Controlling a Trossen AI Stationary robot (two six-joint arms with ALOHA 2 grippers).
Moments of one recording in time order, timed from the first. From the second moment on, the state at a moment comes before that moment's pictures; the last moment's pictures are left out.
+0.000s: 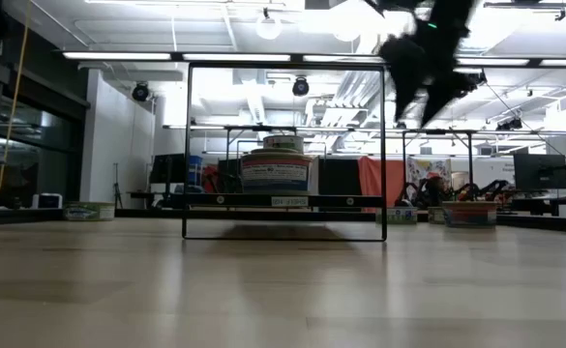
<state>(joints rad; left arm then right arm) -0.95 1.38 0.77 -0.09 -0.90 -1.18 -0.16 1.33 1.13 -1.01 0.26 0.76</state>
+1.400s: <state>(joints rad) -0.26 1.09 0.77 0.32 -0.58 -0.37 -0.67 1.66 0.84 -0.21 0.19 0.61</state>
